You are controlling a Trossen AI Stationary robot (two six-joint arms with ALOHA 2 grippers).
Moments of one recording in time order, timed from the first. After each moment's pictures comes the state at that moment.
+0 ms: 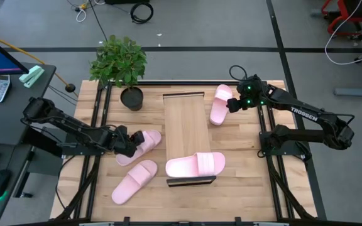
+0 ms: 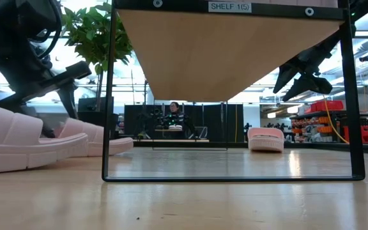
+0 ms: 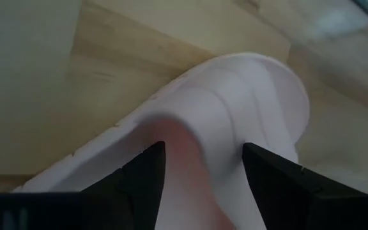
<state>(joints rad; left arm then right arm) -0.33 1.15 0.45 -0.45 -0.50 -2.12 -0.73 1.00 0.72 -0.60 -0.23 0.58</state>
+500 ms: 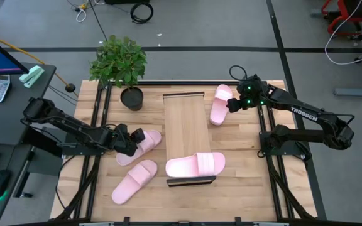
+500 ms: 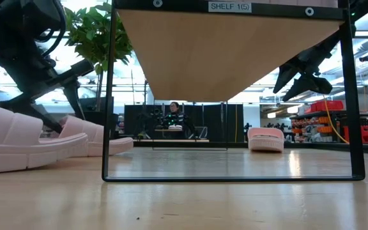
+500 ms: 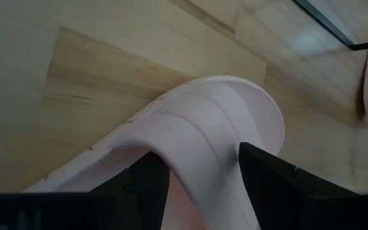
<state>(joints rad) -0.32 1.15 0.45 -0.42 -0.57 -2.11 -0.73 1.00 0.72 -0.60 -0.22 0.58</state>
